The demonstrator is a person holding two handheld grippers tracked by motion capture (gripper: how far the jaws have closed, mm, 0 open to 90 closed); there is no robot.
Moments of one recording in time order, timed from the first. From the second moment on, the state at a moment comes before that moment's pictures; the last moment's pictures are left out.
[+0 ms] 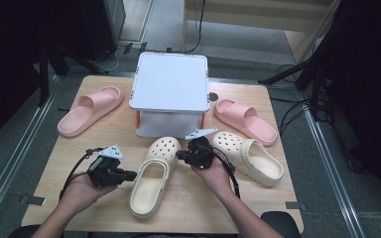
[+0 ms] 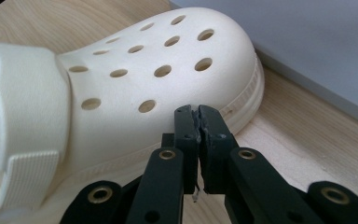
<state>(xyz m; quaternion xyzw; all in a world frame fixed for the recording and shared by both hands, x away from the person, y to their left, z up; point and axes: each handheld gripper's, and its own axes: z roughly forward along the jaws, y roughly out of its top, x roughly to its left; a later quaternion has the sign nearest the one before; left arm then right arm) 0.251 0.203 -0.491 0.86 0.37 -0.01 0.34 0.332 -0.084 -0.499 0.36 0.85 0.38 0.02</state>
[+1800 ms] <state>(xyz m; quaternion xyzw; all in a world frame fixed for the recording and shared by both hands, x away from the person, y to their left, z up) 0.357 0.212 -0.372 0.85 0.35 0.04 0.40 0.261 -0.086 -0.463 0.35 0.84 0.41 0.04</state>
